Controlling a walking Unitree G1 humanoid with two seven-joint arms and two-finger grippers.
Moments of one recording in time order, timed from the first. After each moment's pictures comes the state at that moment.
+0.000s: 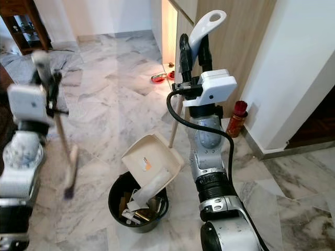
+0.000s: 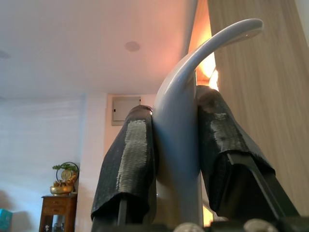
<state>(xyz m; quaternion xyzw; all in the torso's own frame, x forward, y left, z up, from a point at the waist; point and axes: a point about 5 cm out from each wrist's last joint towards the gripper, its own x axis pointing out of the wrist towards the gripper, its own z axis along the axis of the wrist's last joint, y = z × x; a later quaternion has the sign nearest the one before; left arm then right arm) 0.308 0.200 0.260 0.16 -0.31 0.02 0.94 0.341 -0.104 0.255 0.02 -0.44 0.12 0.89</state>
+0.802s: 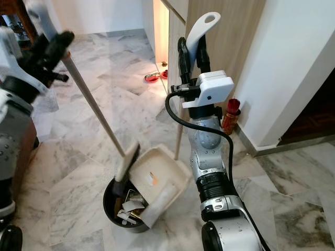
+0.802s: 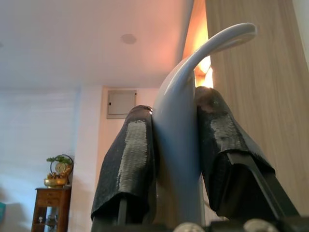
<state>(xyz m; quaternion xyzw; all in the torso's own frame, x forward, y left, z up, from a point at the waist) 0.300 0.192 0.326 0.04 -0.28 -0.15 0.95 0.342 -0.105 0.252 0.02 -0.43 0.12 0.90</state>
